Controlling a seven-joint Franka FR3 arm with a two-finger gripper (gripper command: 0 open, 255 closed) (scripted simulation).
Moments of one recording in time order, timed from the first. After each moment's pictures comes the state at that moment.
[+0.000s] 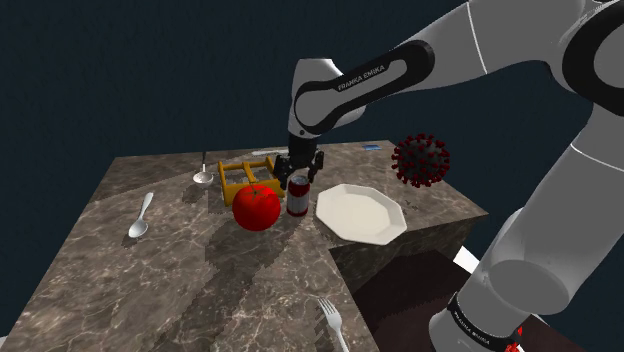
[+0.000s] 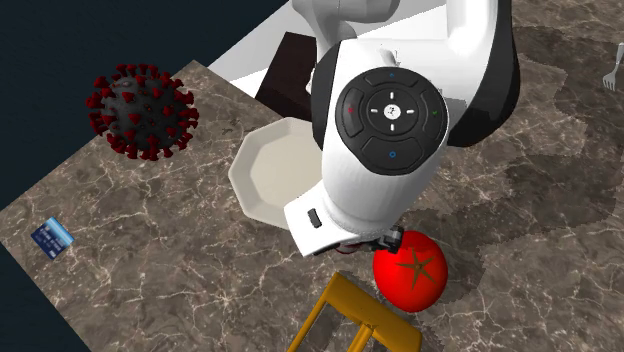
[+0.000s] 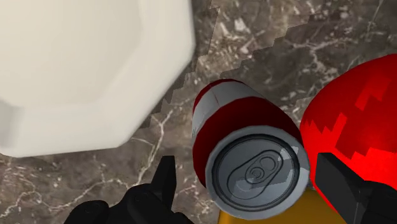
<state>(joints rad) 0.08 -0.04 0.17 -2.22 0.07 2.21 0.30</state>
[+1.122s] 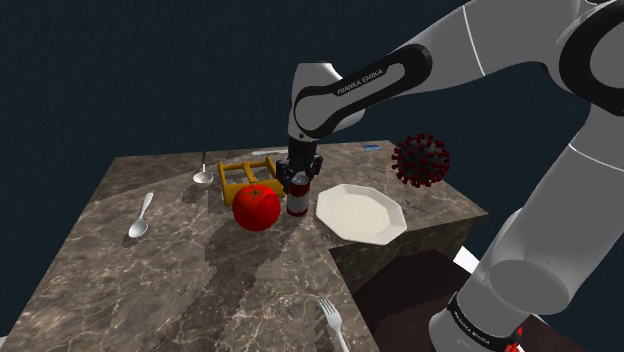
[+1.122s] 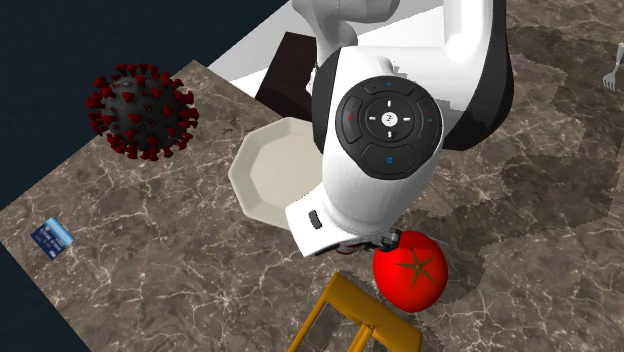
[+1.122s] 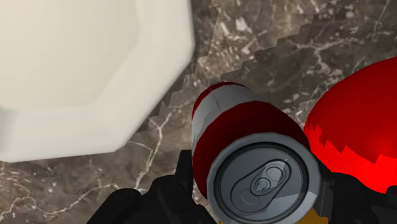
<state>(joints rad) 0.08 -0.03 0.17 -2.23 0.07 2.23 0.30</state>
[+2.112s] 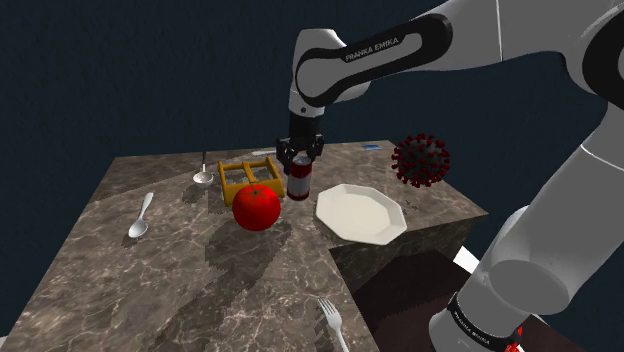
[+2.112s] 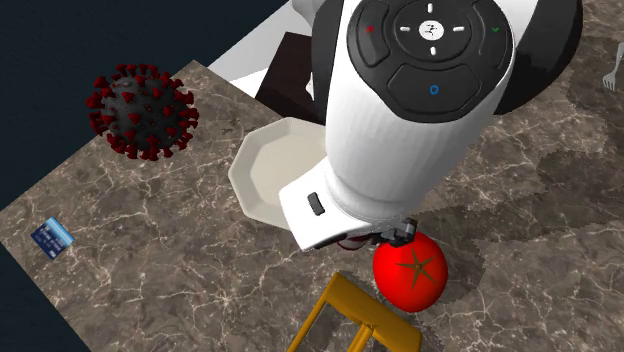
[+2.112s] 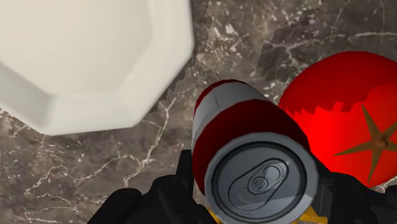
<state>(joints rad) 0.08 -0.09 0.17 -2.13 0.08 2.07 0.30</state>
